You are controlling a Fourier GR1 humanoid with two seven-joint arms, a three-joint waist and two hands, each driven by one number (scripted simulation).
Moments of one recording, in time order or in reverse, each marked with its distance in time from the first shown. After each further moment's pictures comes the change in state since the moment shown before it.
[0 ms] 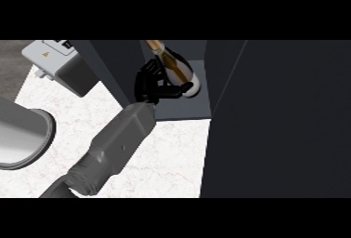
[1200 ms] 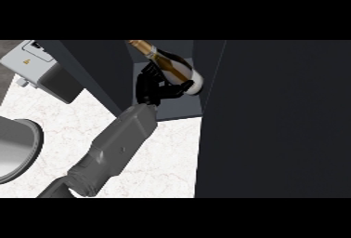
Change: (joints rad) left arm 0.008 0.008 -0.108 -0.028 0.141 0.038 -0.014; right arm -0.060 0.017 0.038 0.061 -0.010 0.011 -0.025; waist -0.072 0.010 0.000
